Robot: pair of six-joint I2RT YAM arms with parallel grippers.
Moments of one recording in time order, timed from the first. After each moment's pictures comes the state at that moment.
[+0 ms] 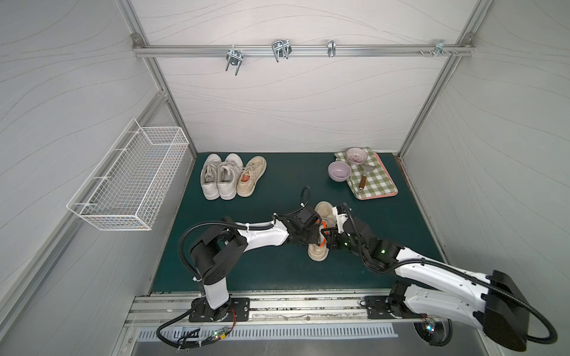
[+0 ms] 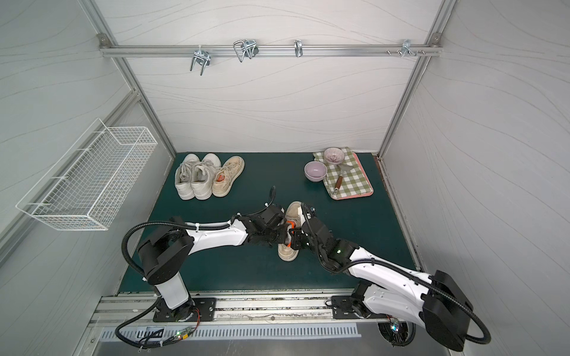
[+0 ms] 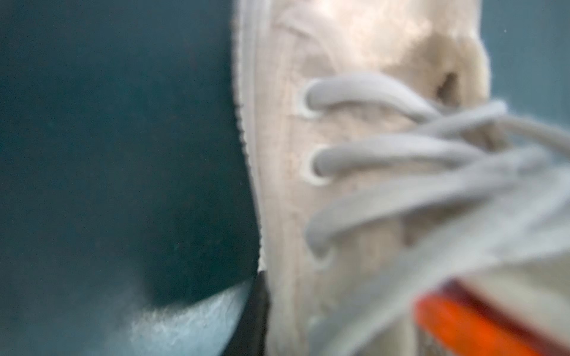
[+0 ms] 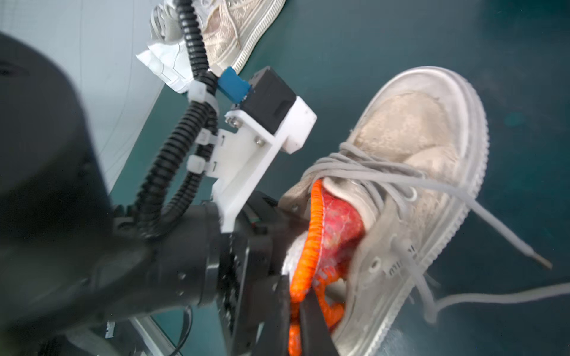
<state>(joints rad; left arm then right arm) -0.88 1.78 1.02 -0.25 0.02 -0.74 0.93 0.99 0.54 -0.11 0.09 0.66</state>
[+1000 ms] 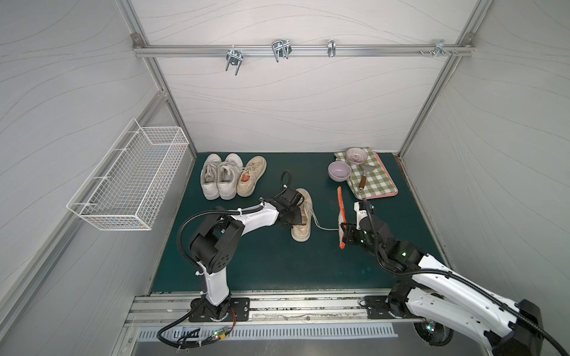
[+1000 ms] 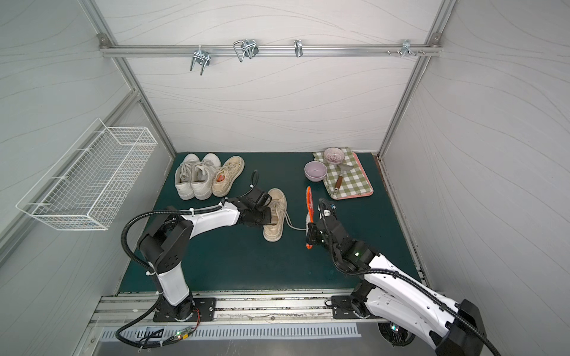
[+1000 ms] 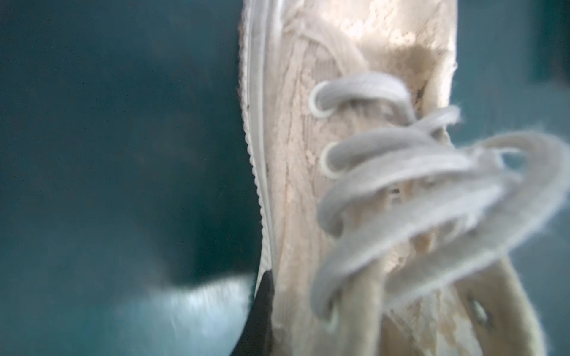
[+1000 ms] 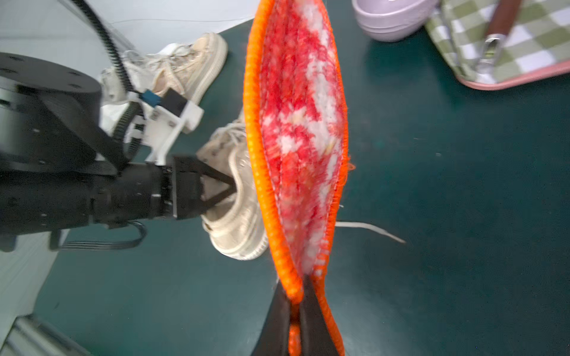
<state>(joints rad) -0.62 1.86 1.18 -0.40 0.00 -0.70 0.80 0.81 0.58 -0.42 0.24 0.70</state>
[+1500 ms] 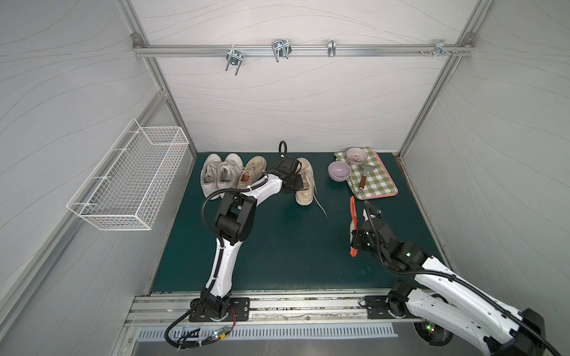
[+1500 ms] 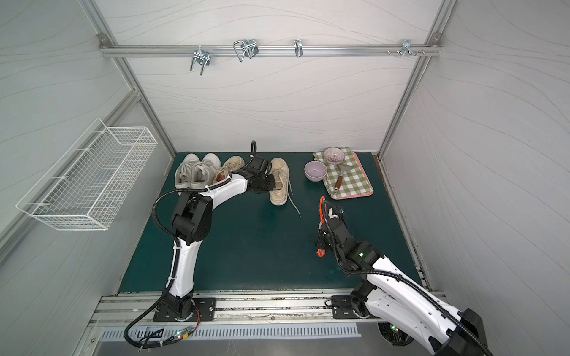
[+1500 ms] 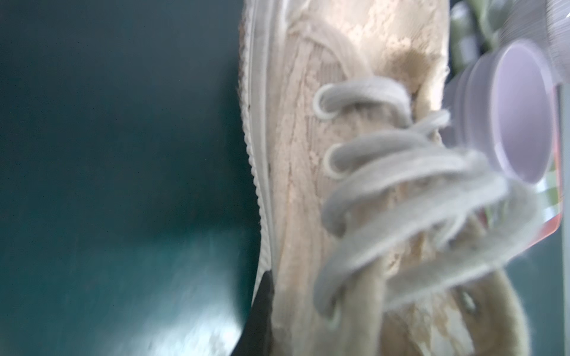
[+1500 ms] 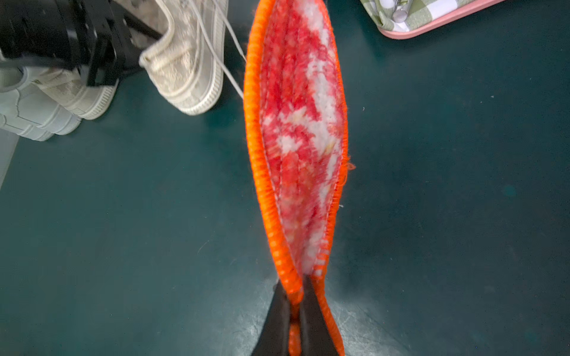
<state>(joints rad) -0.47 2.26 1.83 -0.49 0.09 -0.62 0.77 0.79 0.57 -0.59 0.26 0.74</state>
